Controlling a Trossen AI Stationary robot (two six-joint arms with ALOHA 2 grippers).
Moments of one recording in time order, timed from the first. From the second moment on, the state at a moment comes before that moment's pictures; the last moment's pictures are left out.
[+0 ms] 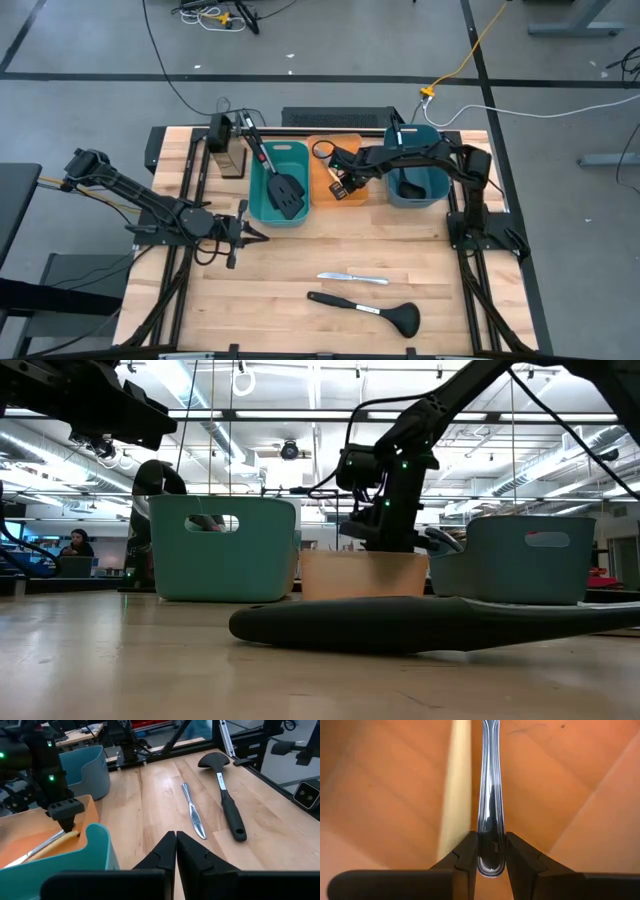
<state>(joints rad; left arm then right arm) -0.43 0.78 0.30 0.20 -0.34 0.07 -0.34 1.96 1.29 -0.64 0.09 0.56</state>
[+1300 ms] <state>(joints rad) -0.43 0.78 0.30 0.20 -0.34 0.07 -0.15 1.40 1.29 -0.61 0.35 0.21</state>
